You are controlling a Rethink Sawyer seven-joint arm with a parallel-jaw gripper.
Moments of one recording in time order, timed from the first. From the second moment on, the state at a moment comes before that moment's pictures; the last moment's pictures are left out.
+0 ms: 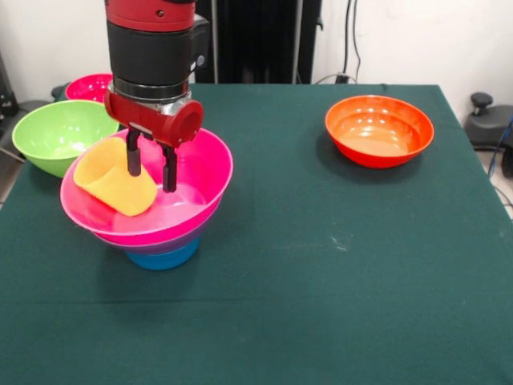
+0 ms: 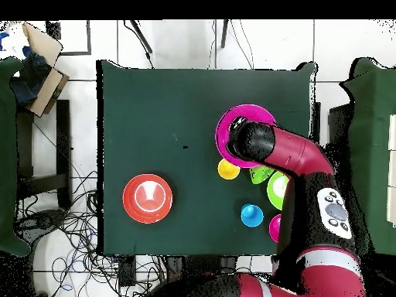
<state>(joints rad) -0.42 -0.55 0.00 1.49 -0.07 0.46 2.00</state>
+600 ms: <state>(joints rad) -0.43 -0.59 0.01 1.57 -0.13 0.46 2.00</state>
